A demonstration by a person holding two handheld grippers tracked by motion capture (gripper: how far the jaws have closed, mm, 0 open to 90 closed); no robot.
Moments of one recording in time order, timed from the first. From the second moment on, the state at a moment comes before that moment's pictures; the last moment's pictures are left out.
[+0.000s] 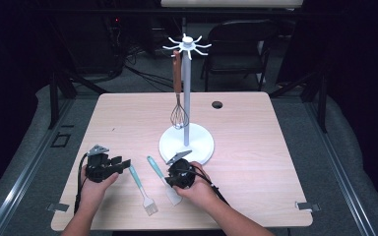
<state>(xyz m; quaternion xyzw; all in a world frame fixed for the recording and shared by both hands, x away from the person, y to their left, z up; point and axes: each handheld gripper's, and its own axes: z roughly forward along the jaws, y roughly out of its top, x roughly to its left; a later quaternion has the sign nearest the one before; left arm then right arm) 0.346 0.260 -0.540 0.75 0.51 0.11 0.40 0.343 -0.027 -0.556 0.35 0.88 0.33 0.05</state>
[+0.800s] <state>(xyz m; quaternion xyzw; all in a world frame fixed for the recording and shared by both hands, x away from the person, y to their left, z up) 0.346 0.258 -0.542 0.74 0.52 0.12 0.41 0.343 -0.006 -0.564 0.34 0.89 0.28 0.06</state>
